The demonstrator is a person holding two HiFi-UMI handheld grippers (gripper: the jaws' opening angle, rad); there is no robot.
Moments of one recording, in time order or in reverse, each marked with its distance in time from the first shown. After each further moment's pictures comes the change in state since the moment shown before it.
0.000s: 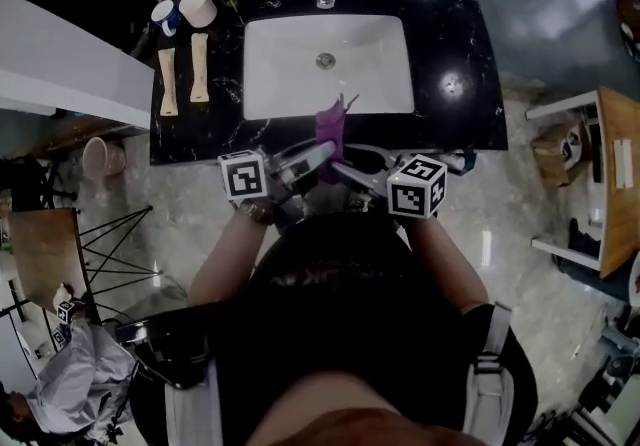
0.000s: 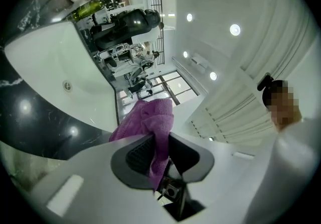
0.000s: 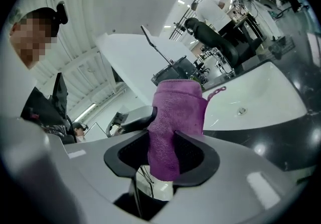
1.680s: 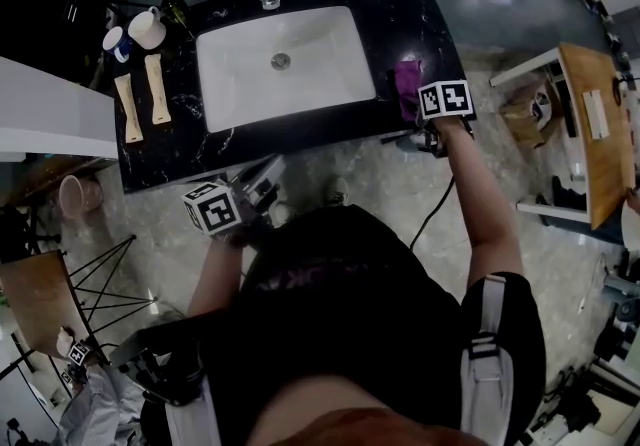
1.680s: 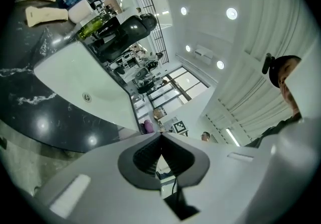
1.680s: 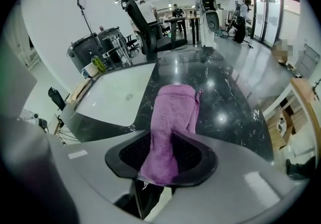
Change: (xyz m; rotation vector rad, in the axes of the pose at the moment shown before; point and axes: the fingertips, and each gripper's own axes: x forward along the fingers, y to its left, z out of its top) left arm -0.030 0.023 -0.018 0.106 -0.020 0.135; right arm -0.208 -0.279 0.018 0.107 0.313 -0.930
